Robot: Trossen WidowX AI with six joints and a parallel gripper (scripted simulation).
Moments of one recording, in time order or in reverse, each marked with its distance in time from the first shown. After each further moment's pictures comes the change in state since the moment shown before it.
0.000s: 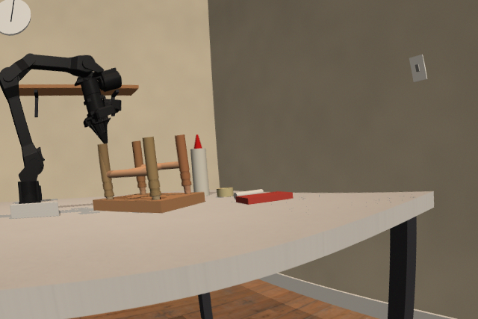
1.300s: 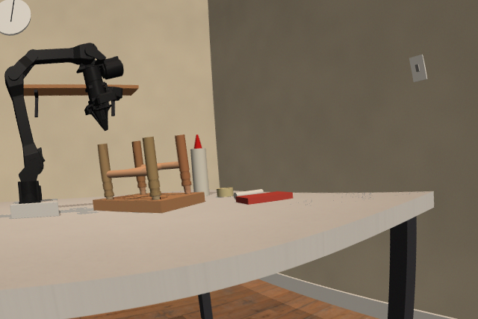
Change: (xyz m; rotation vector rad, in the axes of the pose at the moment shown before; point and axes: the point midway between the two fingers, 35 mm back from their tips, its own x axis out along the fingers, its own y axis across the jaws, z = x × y) arm -0.038 -0.002 0.014 0.006 0.017 -0.002
